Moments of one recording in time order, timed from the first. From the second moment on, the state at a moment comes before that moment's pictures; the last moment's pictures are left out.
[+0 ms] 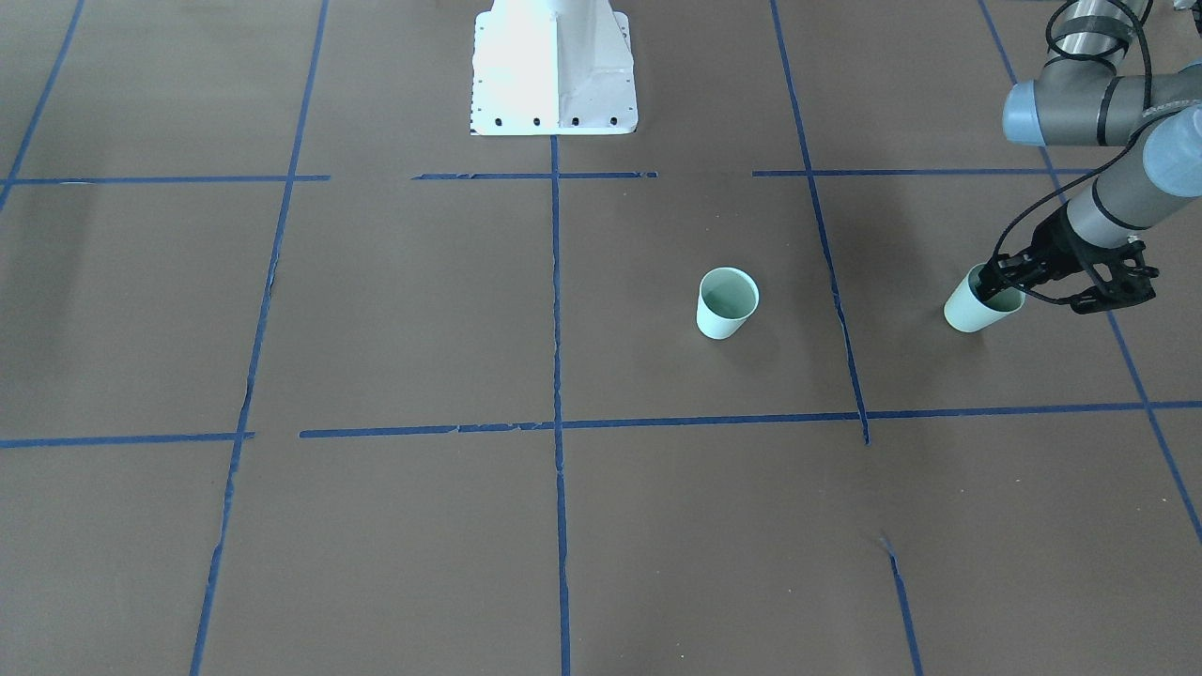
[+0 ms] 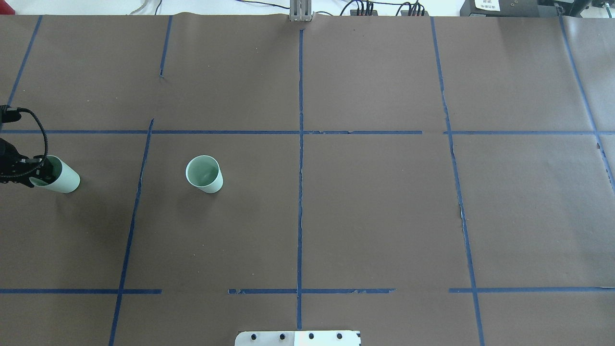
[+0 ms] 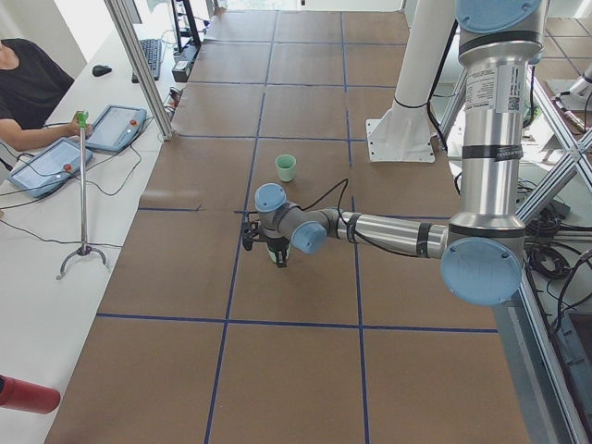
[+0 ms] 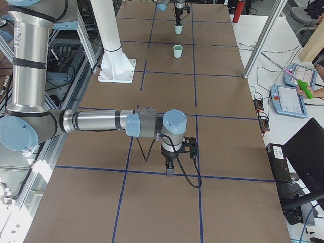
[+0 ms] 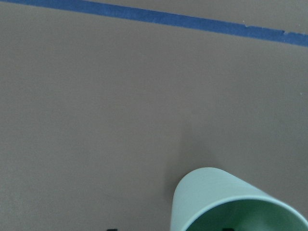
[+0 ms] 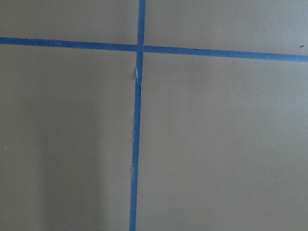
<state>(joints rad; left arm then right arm) -1.01 -1.54 -1.64 -2.01 -2.26 -0.86 1.56 -1.71 1.79 -1.68 2.26 -0.04</state>
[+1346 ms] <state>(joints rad) -1.35 -1.88 -2.03 -1.00 -2.37 -0.59 1.56 -1.71 1.79 -1.68 2.26 -0.04</state>
